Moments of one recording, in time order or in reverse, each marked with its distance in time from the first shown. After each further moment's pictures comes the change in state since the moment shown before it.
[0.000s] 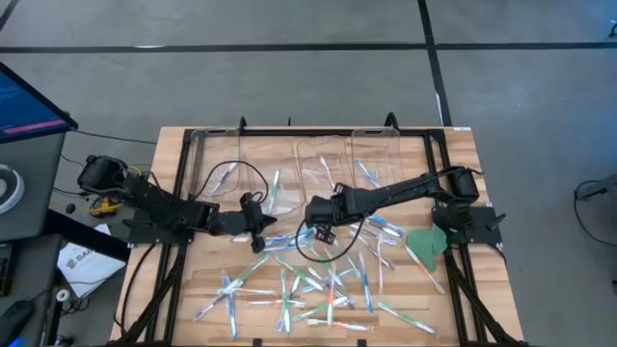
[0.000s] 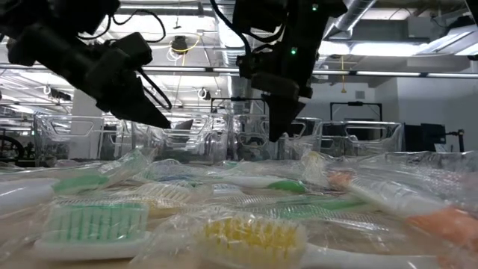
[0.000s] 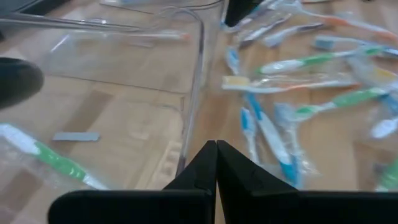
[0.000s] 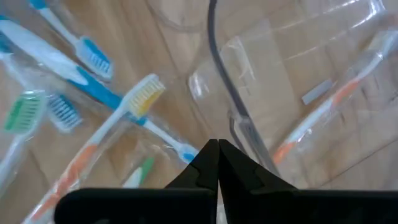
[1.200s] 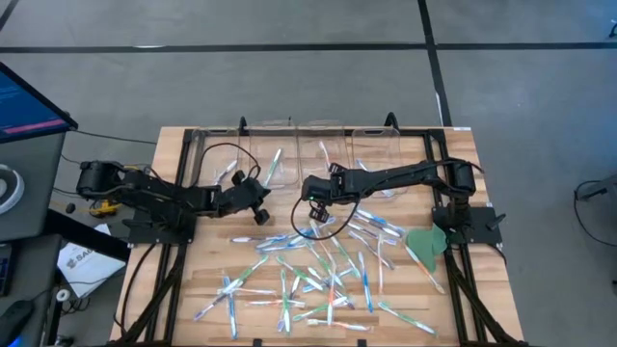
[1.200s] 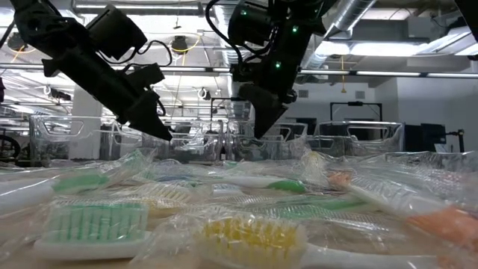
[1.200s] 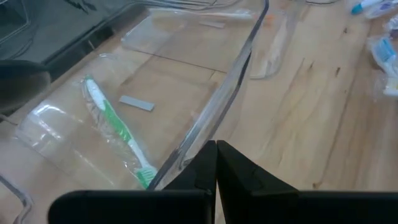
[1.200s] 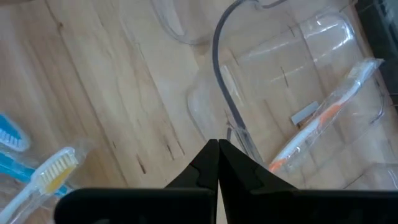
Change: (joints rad) left arm 0.282 -0.003 0.000 -0.073 -0.028 0.124; right arm -0.143 -0.003 0.000 0.137 0.021 -0.172
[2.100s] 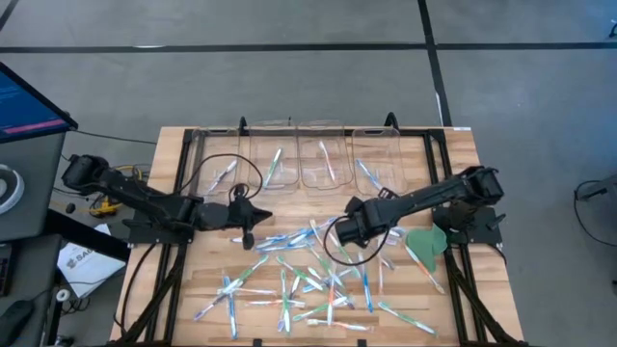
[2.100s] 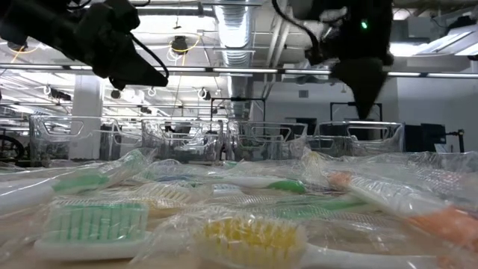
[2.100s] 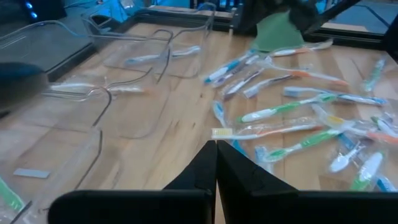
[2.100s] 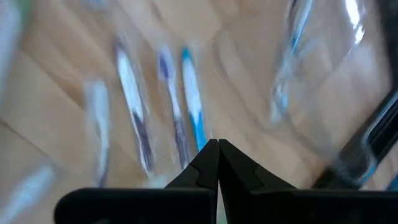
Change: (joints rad) left arm -0.317 -0.262 0.000 -0.007 0.014 -0.006; right arm 0.256 -0.163 -0.121 -0.652 -0.004 0.640
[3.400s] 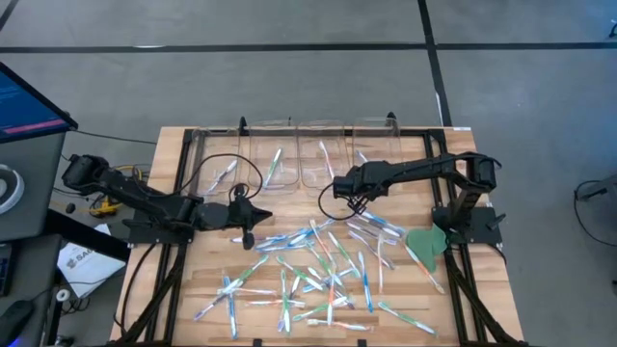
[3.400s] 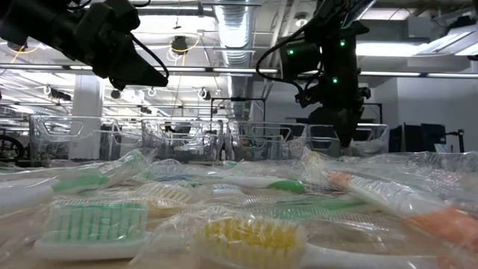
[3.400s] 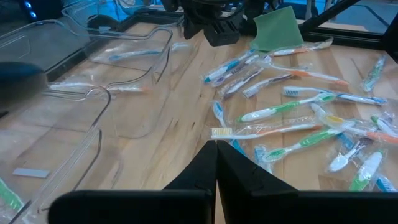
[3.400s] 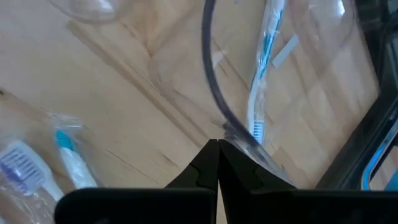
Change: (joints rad) left arm 0.001 0.001 0.000 0.000 0.004 -0.001; right arm -0.351 0.001 -0.121 0.222 0.093 -0.259
